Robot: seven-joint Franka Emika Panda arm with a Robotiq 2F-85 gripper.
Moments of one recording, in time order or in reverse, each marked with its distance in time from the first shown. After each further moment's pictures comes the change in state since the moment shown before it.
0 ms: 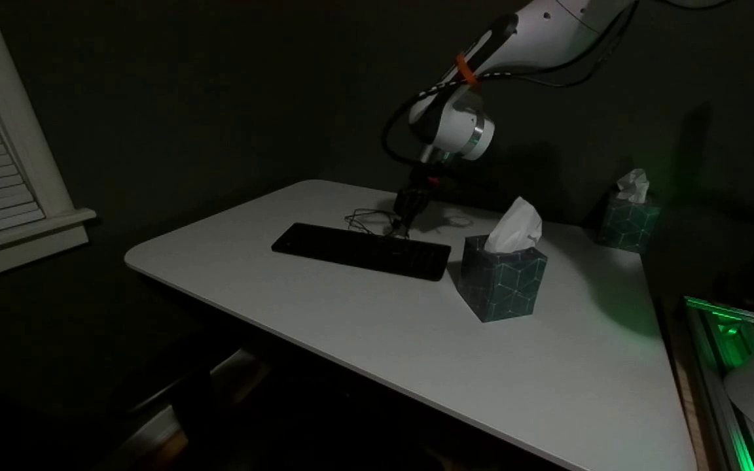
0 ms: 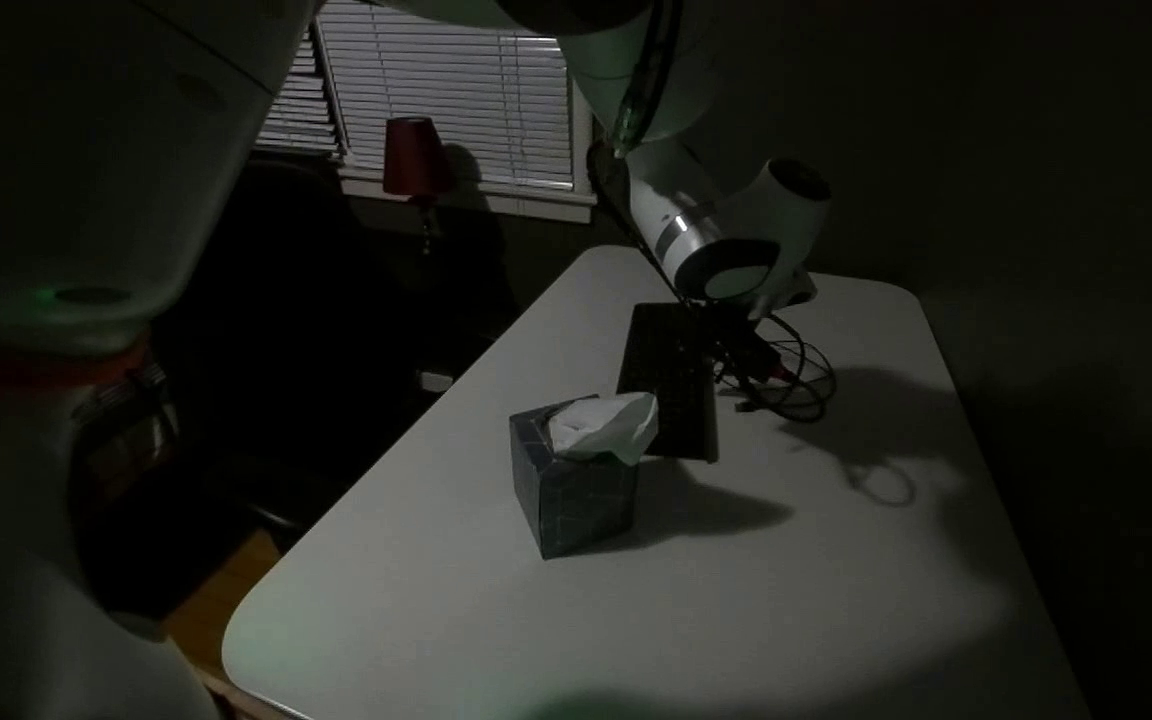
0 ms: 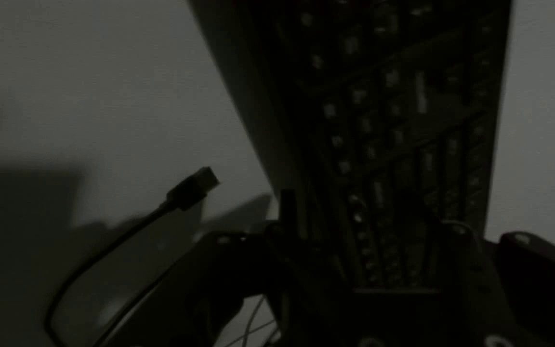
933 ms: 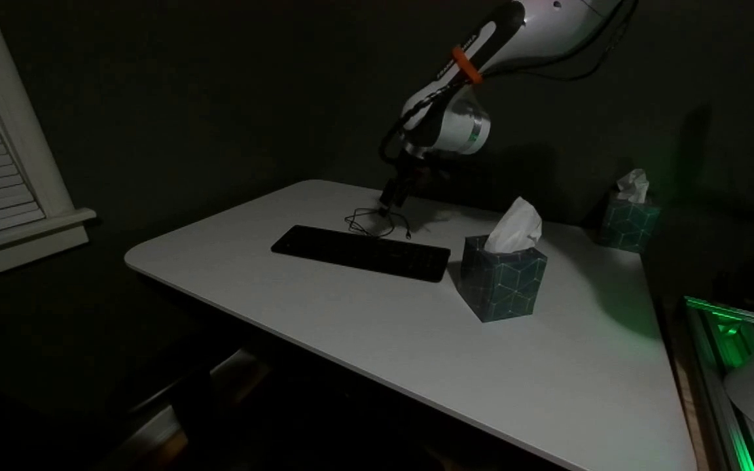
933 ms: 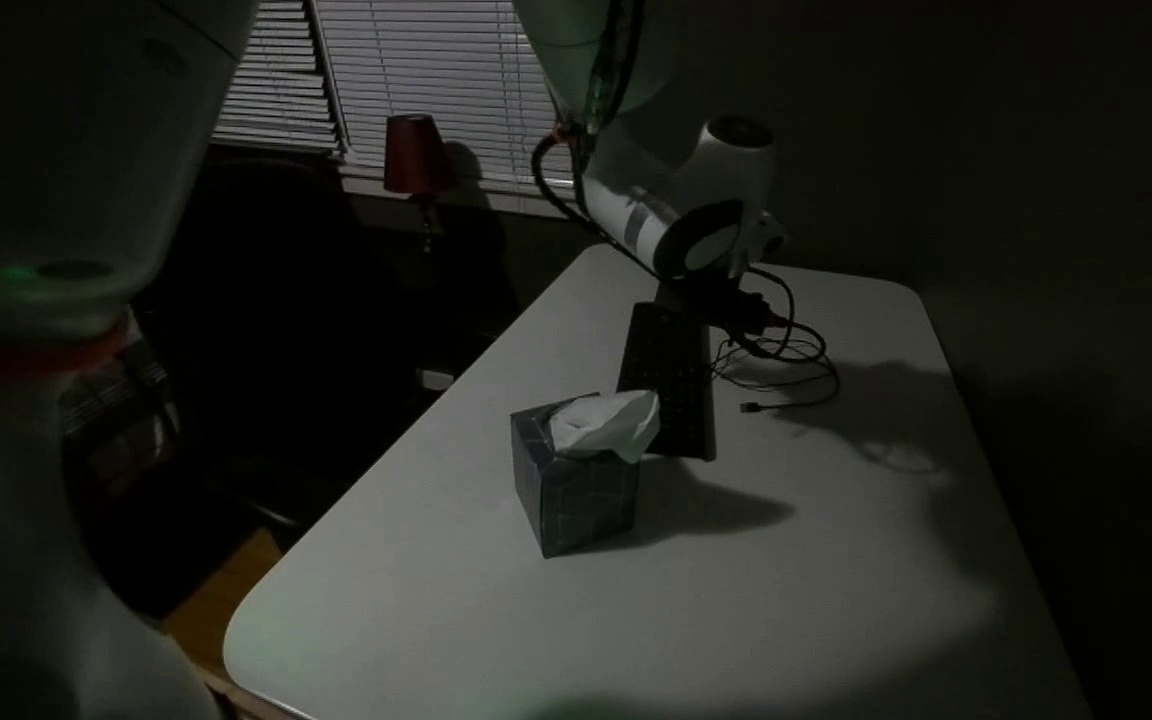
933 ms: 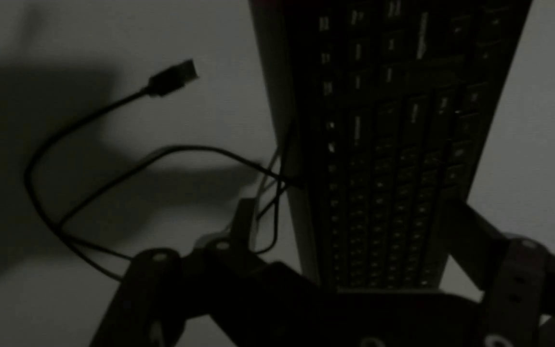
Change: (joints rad) arm 0.089 -0.074 -0.014 -0.065 -0.239 0.161 0.069
